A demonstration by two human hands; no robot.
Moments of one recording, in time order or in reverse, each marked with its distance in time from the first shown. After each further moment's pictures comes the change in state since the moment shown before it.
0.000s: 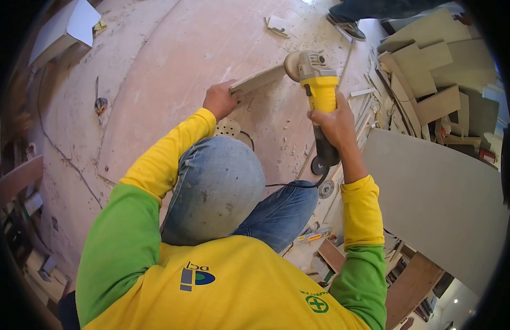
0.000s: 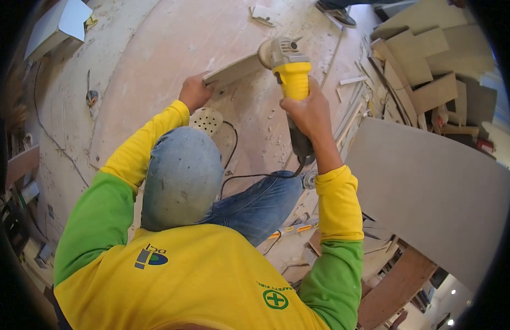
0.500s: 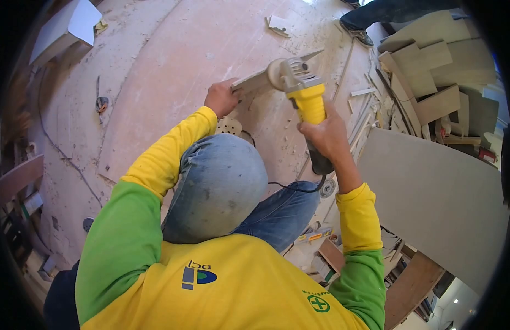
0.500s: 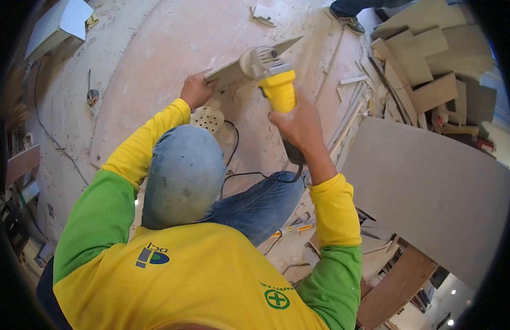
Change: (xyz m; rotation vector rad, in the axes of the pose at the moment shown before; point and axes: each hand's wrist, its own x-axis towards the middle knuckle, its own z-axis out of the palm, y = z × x) left_hand 0.001 0.002 -0.001 -0.054 0.018 -0.026; right_hand -0.022 -0.005 0.015 0.013 -0.033 -0.076
